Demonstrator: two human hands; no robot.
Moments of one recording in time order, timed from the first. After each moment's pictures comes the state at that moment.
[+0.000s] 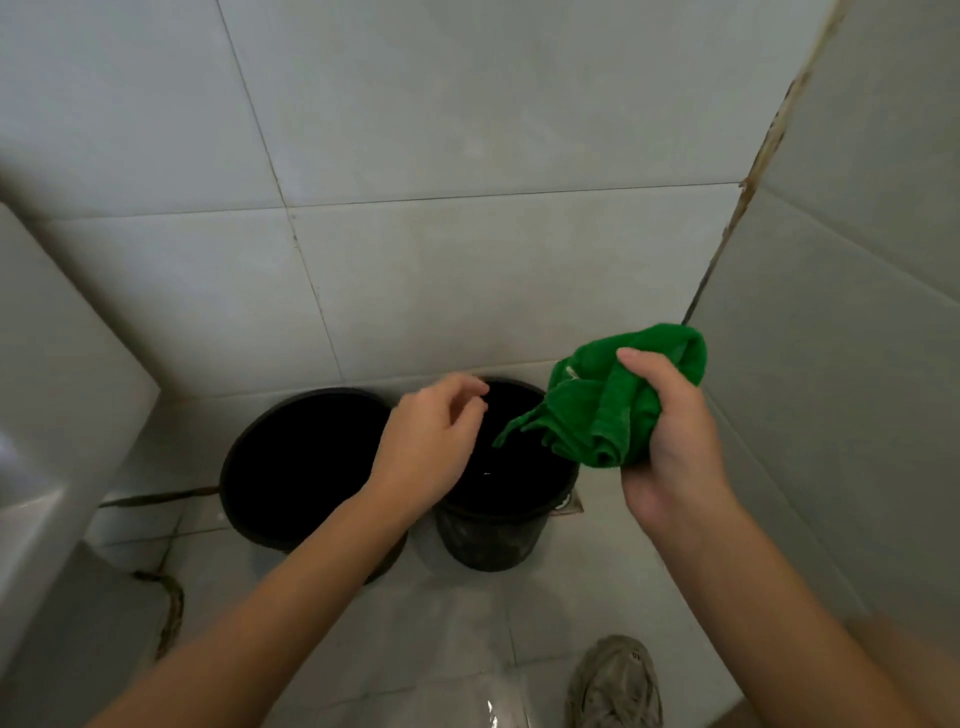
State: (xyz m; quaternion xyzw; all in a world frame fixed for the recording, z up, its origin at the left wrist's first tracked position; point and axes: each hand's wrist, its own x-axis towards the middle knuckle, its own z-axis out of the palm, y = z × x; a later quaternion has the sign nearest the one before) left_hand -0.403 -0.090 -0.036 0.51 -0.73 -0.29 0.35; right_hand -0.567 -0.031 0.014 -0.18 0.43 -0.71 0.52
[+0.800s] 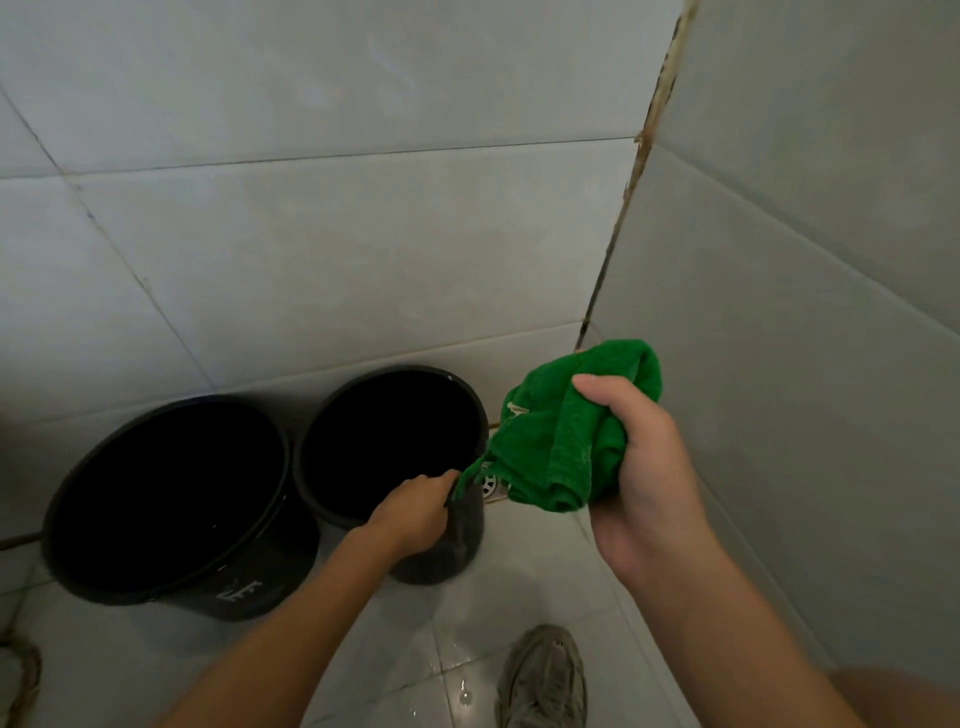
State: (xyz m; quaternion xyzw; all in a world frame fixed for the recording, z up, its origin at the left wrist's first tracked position) left_hand -0.497 -0.135 -0.205 0.45 -0.85 -0.27 -0.06; right_hand -0.636 -0.015 -0.011 -0.16 0.48 -0.68 0.53
